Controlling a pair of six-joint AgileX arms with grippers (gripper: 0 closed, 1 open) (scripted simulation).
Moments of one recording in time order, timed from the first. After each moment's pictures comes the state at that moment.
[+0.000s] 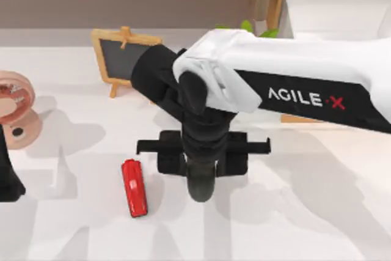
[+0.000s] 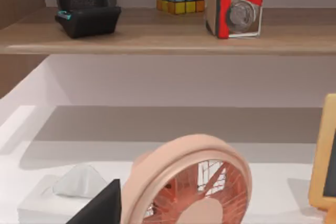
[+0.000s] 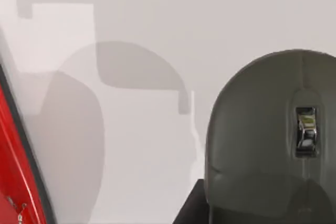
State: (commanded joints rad) left arm 0.00 0.00 0.00 0.00 0.00 0.00; right arm 0.88 2.15 1.65 -0.99 0.08 0.90
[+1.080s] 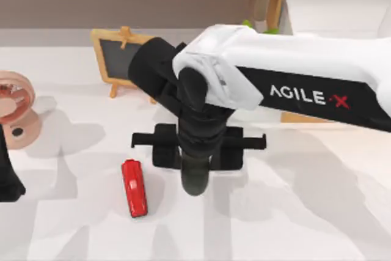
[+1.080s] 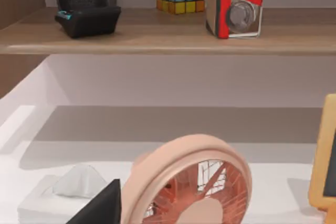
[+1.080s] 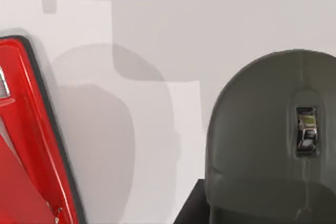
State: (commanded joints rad) left arm 0.00 0.00 0.00 0.00 0.00 0.00; right arm 0.87 2.13 1.66 -0.97 0.08 0.90
